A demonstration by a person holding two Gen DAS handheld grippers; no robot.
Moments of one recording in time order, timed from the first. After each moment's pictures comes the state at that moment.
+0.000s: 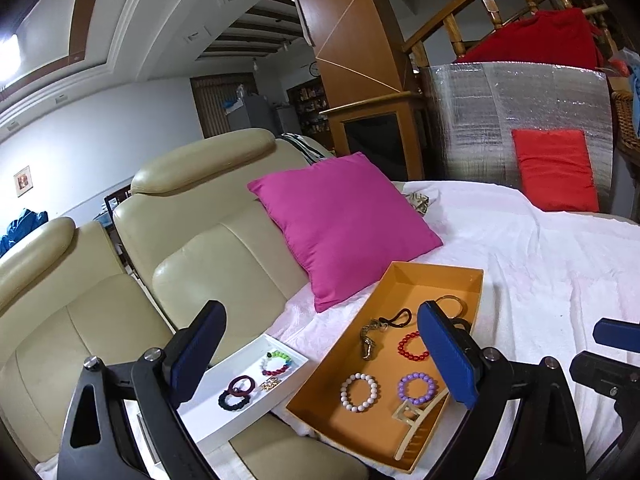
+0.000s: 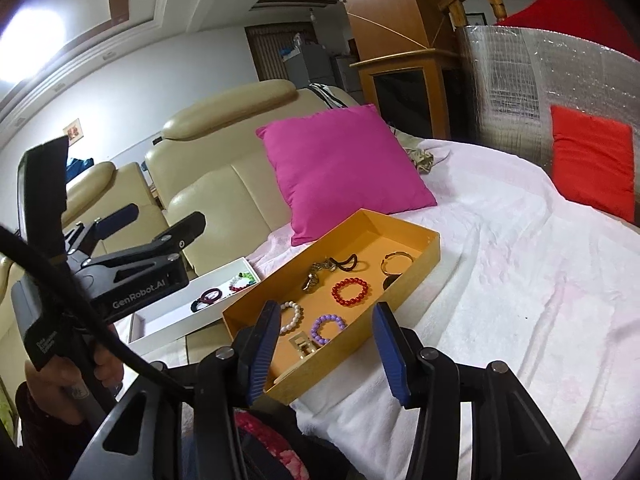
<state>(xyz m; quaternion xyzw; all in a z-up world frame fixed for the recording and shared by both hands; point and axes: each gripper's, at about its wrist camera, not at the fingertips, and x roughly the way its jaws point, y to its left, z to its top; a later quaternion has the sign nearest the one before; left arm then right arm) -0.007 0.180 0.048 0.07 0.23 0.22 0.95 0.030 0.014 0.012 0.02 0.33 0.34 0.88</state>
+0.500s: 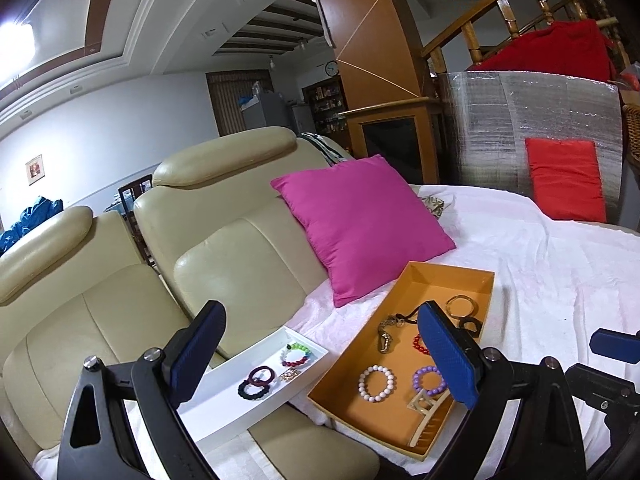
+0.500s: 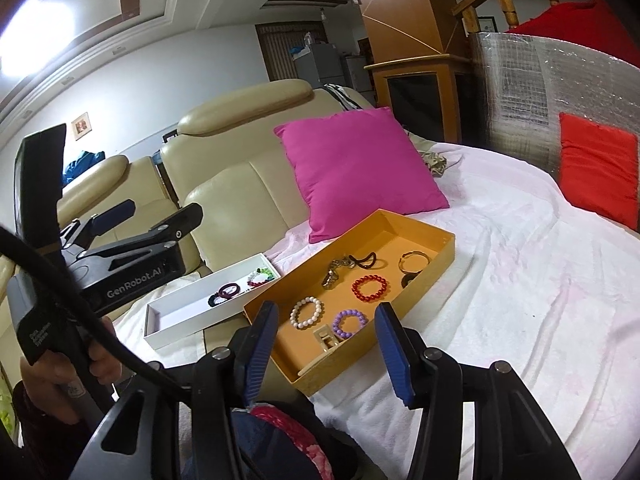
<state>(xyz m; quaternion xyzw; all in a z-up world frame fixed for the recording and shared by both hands) -0.033 0.195 0.059 0.06 0.22 0.24 0.94 0.005 0.029 0.023 0.01 0.33 0.35 0.88</state>
